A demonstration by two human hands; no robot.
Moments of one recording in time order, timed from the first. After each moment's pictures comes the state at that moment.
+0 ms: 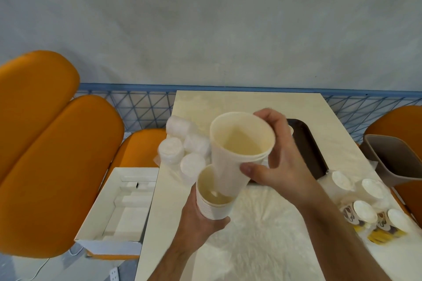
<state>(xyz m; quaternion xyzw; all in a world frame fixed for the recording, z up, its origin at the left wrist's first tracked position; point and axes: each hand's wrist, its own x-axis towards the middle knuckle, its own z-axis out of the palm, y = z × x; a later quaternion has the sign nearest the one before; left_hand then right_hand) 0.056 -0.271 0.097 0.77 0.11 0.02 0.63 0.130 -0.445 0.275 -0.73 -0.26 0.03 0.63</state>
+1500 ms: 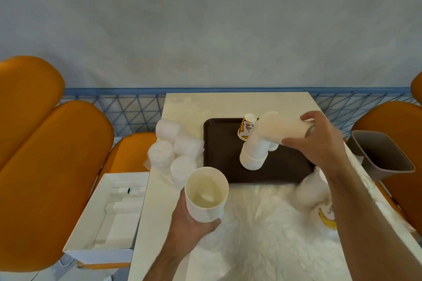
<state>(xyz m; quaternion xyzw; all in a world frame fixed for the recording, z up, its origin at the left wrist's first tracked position) 0.056 -0.274 0.095 0.77 0.12 0.04 0.63 0.203 -0.538 0.256 -0.93 0.07 -0.07 0.35</state>
